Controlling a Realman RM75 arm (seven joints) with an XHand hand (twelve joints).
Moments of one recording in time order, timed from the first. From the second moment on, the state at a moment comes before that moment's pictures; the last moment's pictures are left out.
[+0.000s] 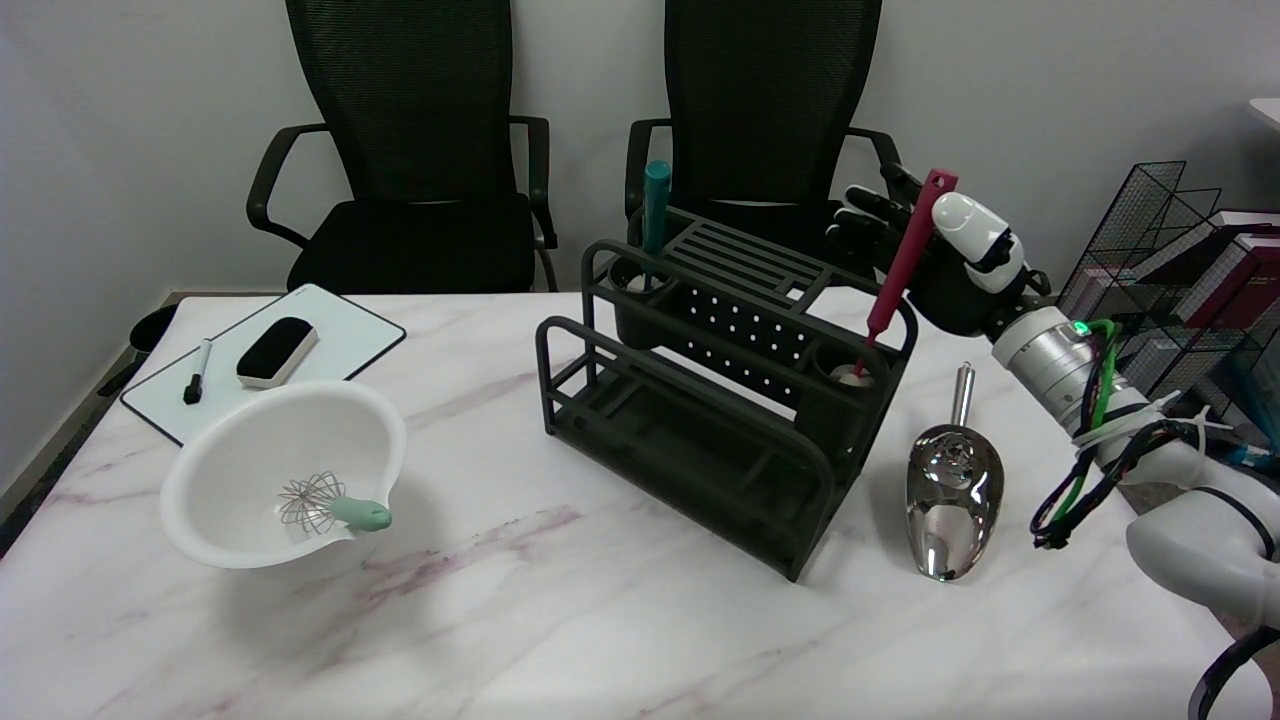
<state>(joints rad) -0.20 -0.75 -1.57 1.37 0.47 0.54 2.29</state>
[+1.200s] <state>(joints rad) -0.19 -0.76 -1.61 1.42 0.47 0.54 2.30</state>
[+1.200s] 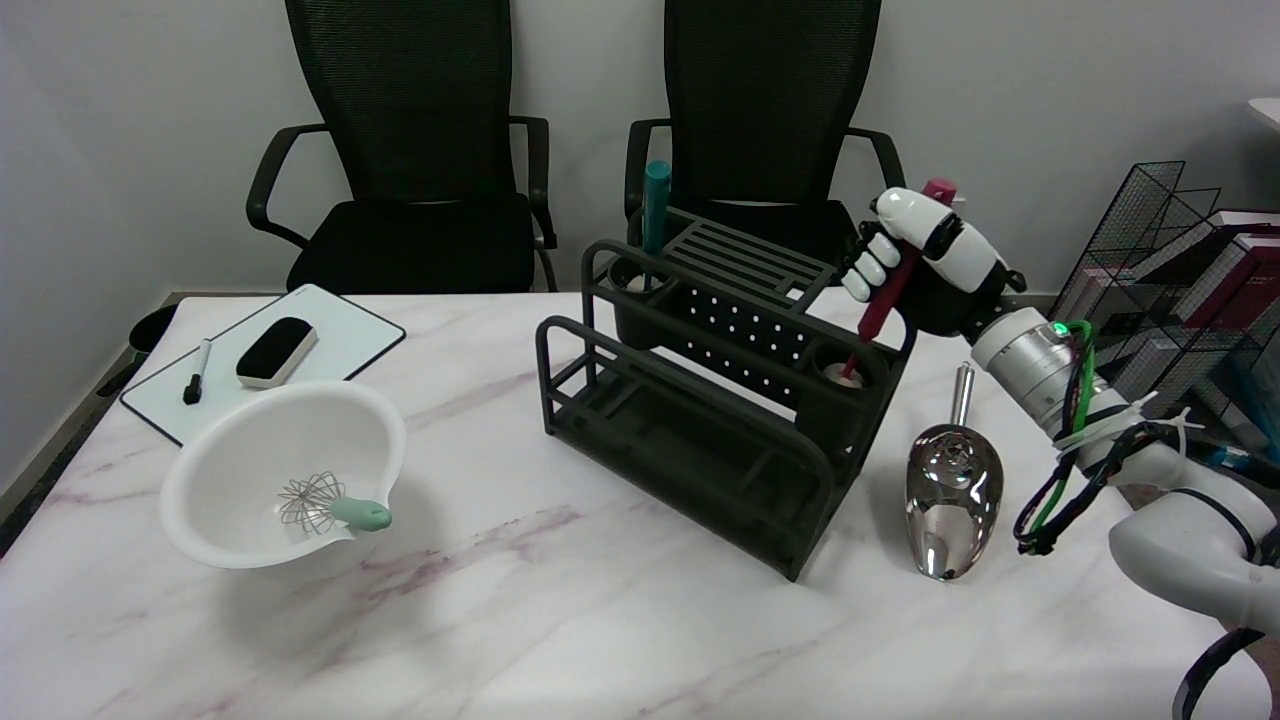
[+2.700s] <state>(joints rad) -0.14 -0.78 -1.62 1.51 0.46 0.45 2.30</state>
